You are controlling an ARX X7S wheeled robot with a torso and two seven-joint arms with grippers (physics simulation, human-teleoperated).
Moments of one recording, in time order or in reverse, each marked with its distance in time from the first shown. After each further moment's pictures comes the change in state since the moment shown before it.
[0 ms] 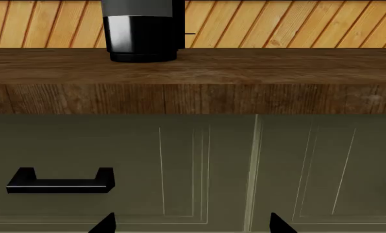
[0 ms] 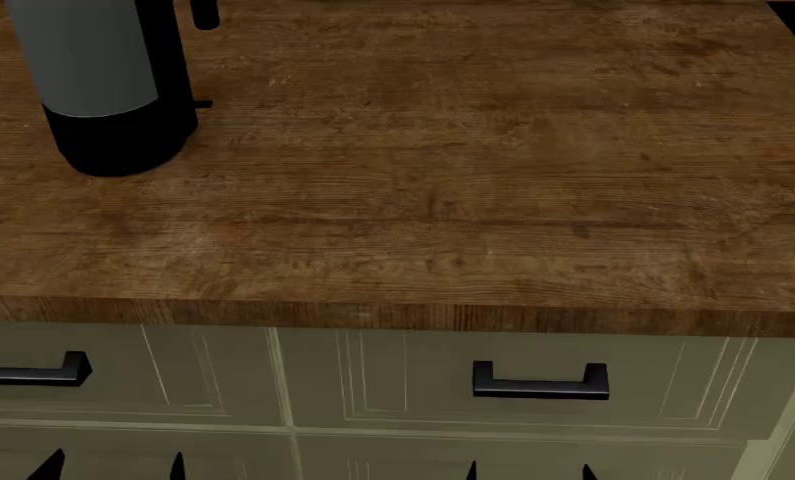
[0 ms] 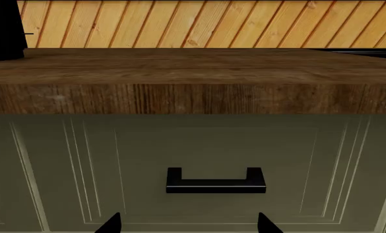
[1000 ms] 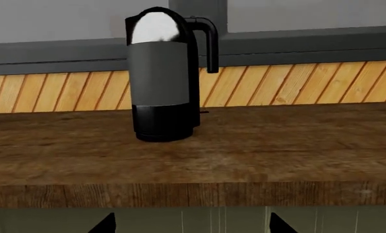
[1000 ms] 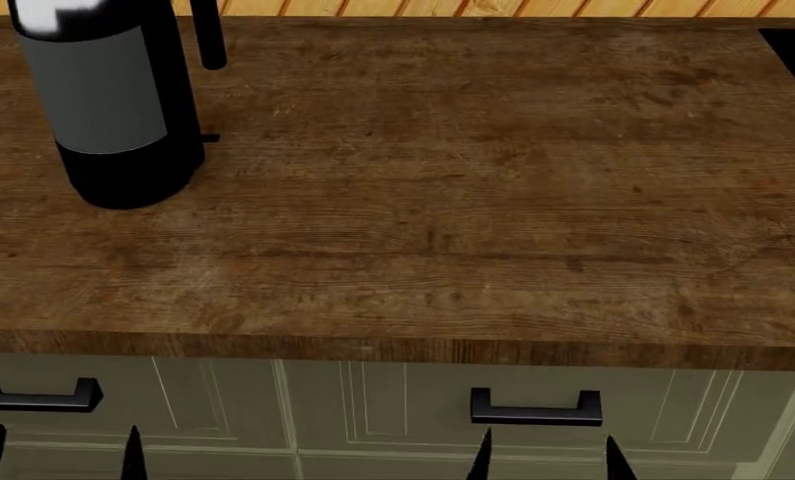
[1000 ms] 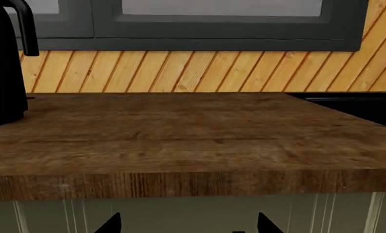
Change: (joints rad) left arm 0.062 -0.114 0.080 0.141 -0.050 0.098 -0.134; right arm -0.020 0.089 -0.092 -0.157 0.070 0.025 0.145
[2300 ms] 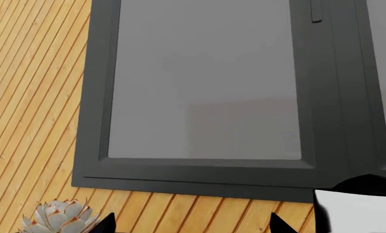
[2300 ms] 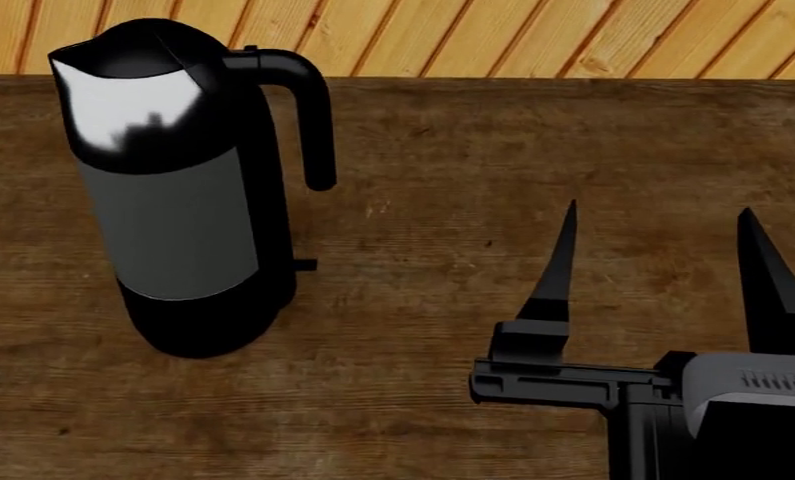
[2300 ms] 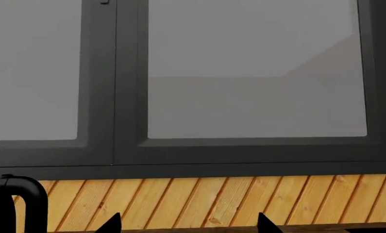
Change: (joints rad) left arm -0.119 -0.160 -0.264 0.614 -0.118 -0.411 -0.179; right arm 0.282 0.128 0.125 -0.625 0.184 0.572 0.049
